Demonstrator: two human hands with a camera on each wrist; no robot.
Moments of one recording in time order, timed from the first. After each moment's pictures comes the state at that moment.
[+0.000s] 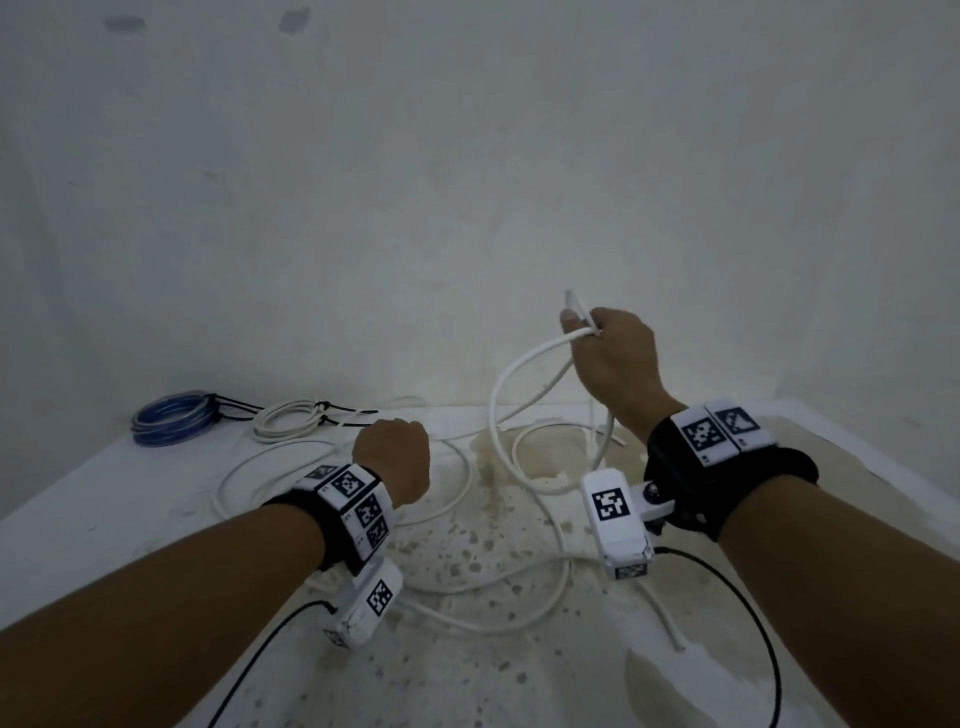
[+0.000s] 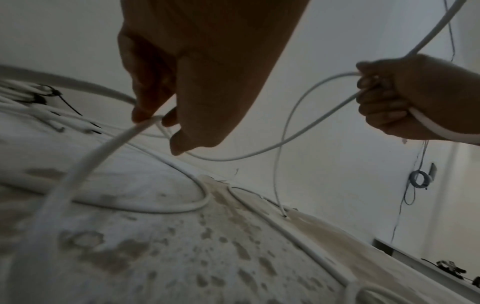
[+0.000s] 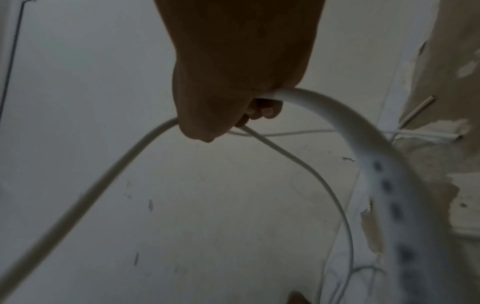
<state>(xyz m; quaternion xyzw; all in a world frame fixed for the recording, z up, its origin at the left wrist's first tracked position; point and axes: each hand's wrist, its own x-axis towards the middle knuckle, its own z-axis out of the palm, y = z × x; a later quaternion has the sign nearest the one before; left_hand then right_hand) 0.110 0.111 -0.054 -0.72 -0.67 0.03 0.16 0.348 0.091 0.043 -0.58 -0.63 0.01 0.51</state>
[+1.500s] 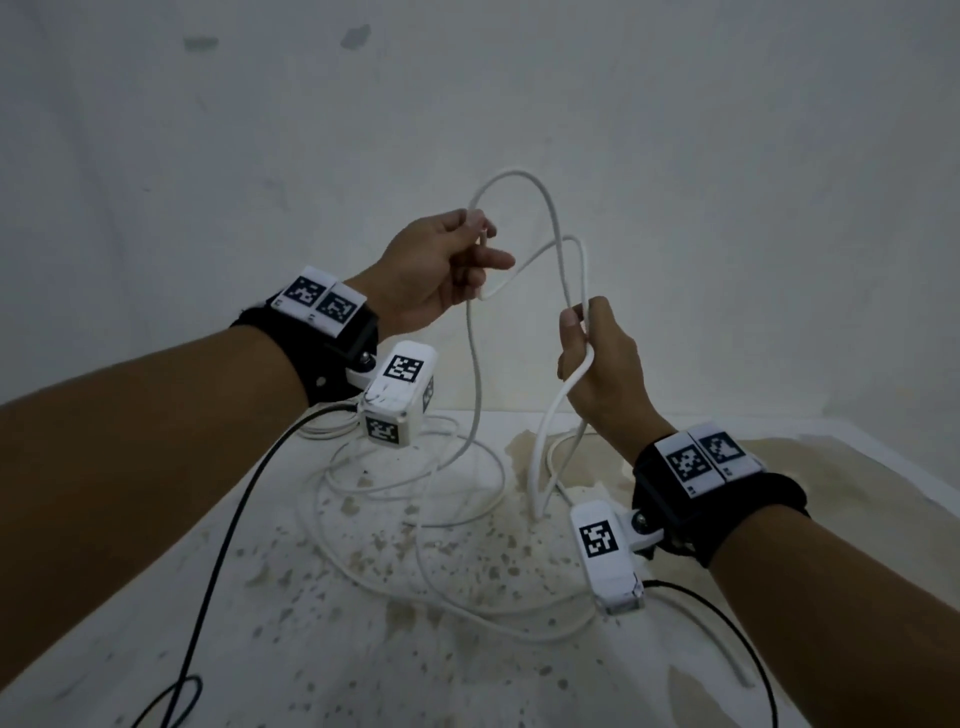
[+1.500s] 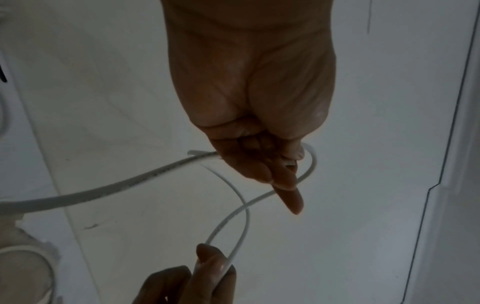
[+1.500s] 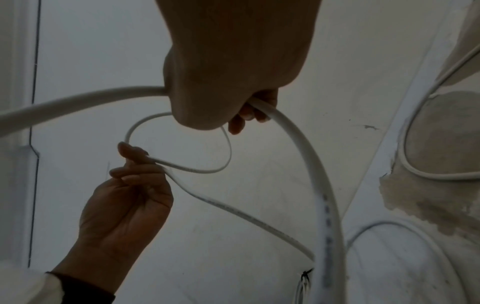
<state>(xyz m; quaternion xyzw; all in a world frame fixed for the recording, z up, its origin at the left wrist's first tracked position) 0.098 0.087 0.136 -0.63 -0.29 -0.54 -0.48 0.290 0.085 0.034 -0.44 -0.69 0.04 0.57</state>
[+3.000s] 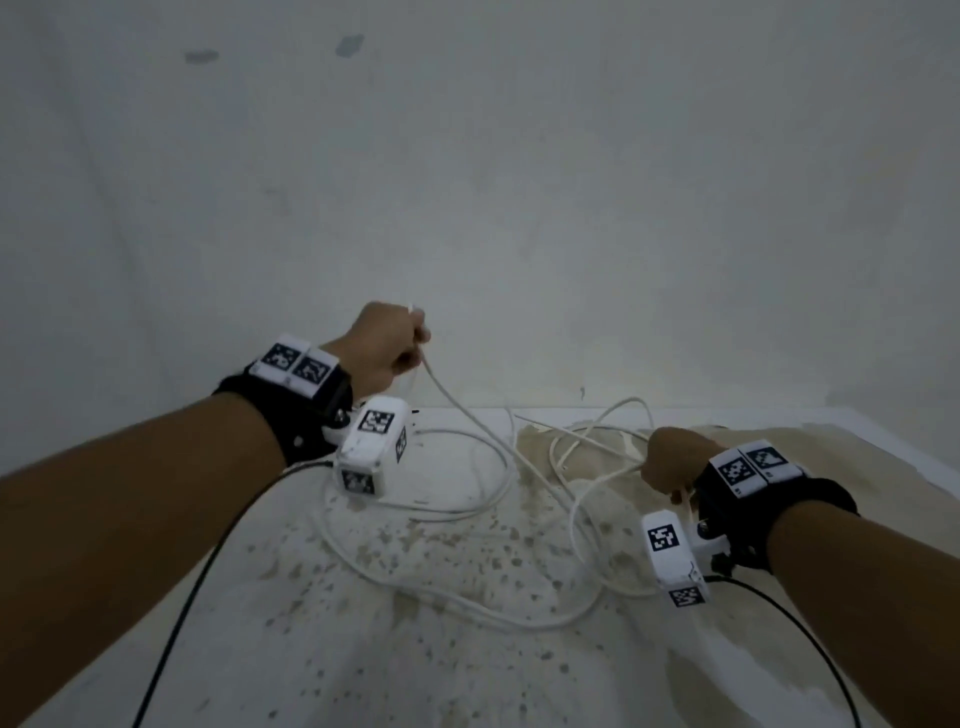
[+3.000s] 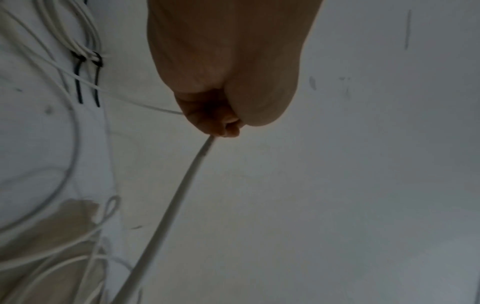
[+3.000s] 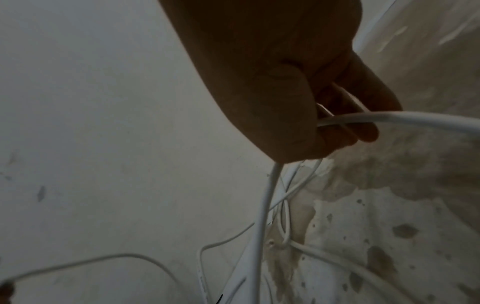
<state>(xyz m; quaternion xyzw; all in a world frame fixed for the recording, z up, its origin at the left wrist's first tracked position) 0.072 0.090 0.080 -0.48 -0.55 -0.56 -0.39 0.378 0.085 -0.023 -0.75 -0.65 0.08 0.02</state>
